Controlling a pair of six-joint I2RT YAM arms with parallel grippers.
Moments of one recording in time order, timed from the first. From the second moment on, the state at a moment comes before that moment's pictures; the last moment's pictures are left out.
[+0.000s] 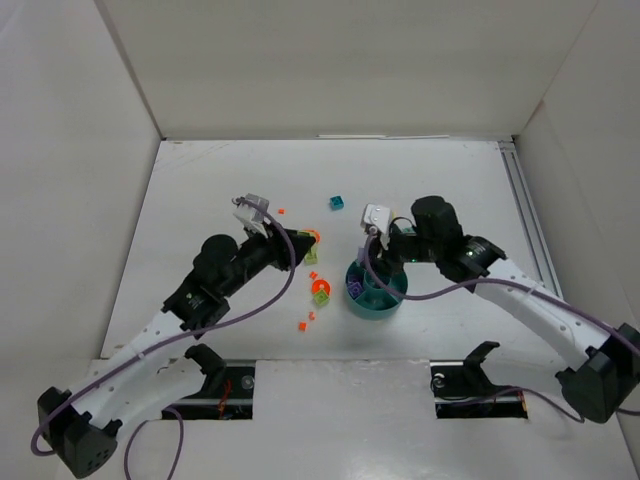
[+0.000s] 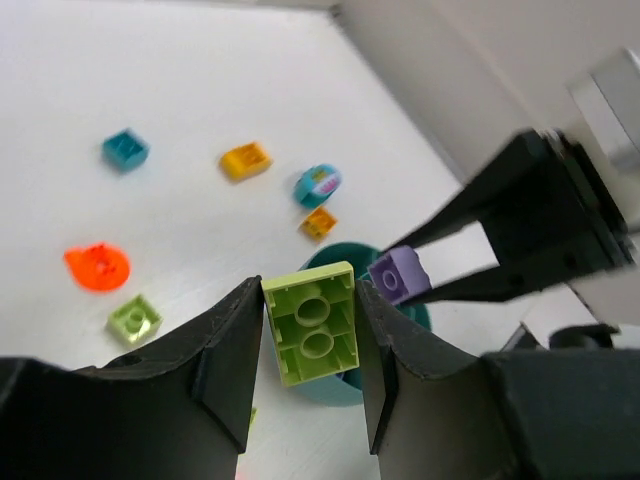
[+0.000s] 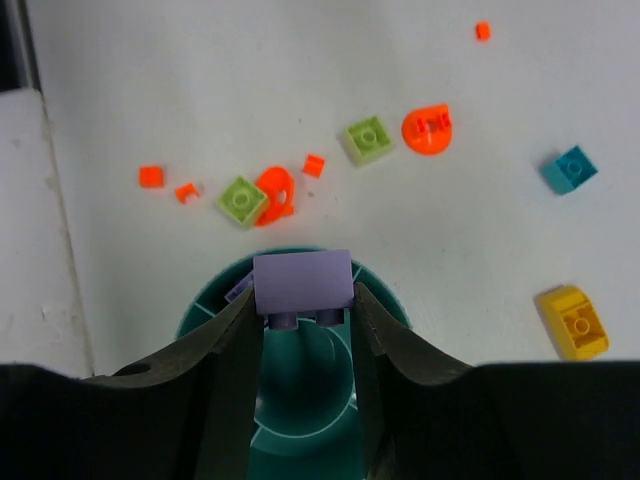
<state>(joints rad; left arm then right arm) -0.68 0.72 0.62 0.07 0.11 -0.47 0.63 1.11 0.94 -0.37 -0.54 -0.41</state>
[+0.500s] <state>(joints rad) -0.68 0.86 0.72 -0.18 -0.11 -0.61 0.77 1.27 0.96 -0.43 -0.19 -0.45</state>
